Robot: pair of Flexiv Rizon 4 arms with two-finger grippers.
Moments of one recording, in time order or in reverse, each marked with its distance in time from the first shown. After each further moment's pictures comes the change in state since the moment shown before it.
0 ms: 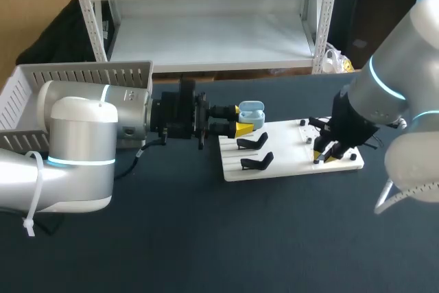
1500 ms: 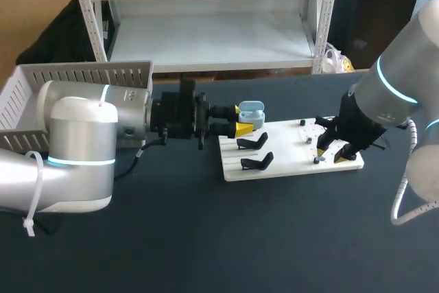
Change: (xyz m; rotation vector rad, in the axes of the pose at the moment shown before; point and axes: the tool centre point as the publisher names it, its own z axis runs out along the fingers) left arm 0.000 0.000 0.000 0.000 0.000 0.000; right arm 0.001 -0.010 -0.012 0.011 -0.037 0.018
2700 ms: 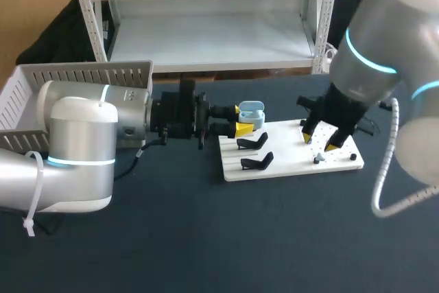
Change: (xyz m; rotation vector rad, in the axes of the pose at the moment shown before) left arm 0.000 0.000 0.000 0.000 0.000 0.000; right arm 0.022 0.047 -0.056 0.091 -0.026 0.123
